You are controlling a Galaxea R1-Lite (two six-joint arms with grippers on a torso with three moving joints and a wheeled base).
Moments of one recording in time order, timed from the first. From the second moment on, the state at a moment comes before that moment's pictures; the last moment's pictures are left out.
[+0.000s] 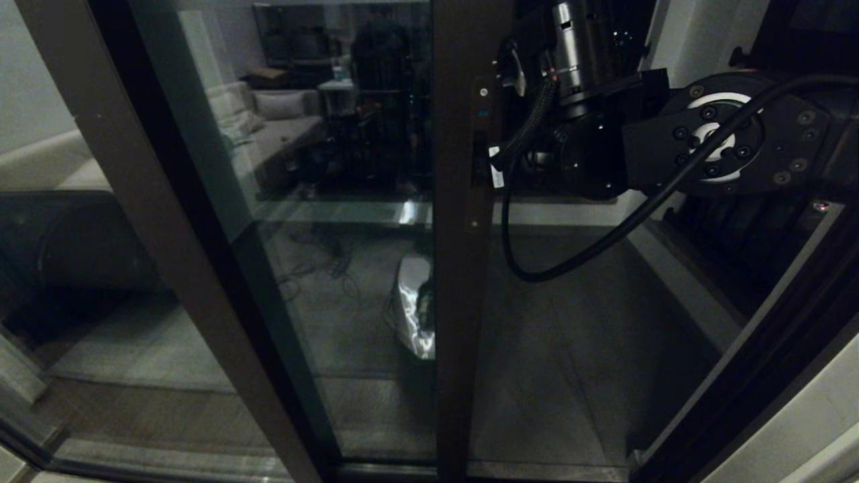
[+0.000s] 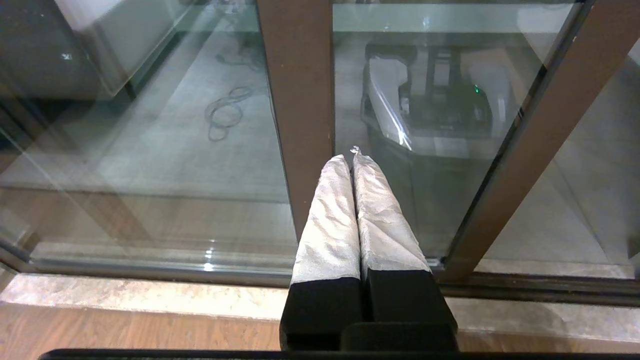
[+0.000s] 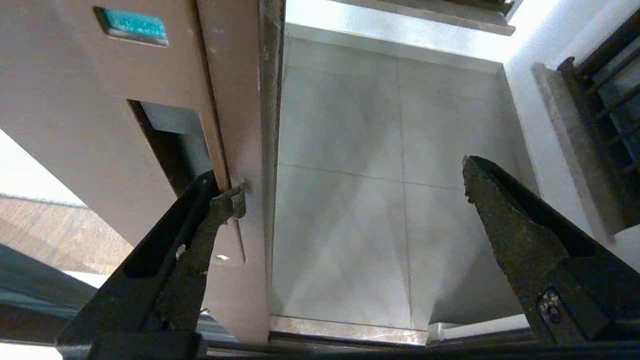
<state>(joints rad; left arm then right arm) 0.00 0.00 -0.04 0.13 -0.01 0.03 0.67 2.00 -1.97 0.29 -0.66 0.05</state>
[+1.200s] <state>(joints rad) 0.00 0.00 -0.04 0.13 -0.01 0.03 0.61 1.98 -1.96 0.29 -0.65 0.04</state>
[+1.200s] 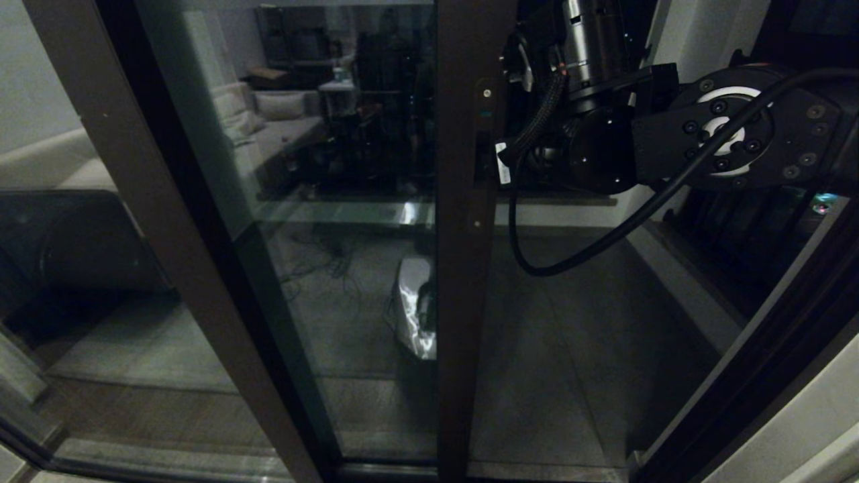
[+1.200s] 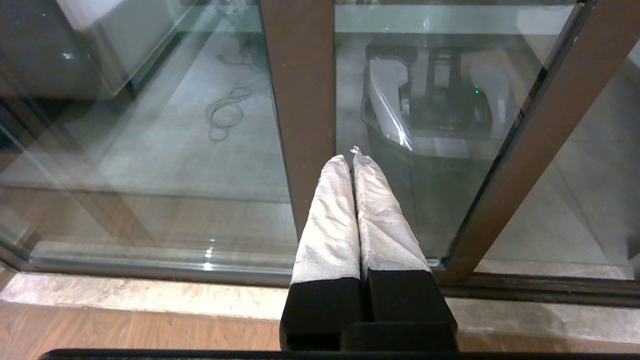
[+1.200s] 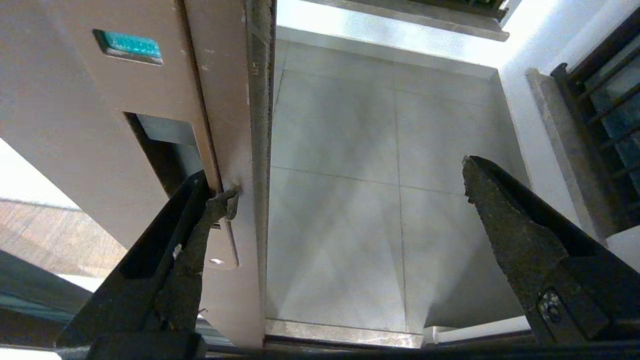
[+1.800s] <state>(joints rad) 0.00 0.00 -0.04 0.13 -0.01 0.03 0.57 1.98 -1.96 0.30 -0.65 0.04</state>
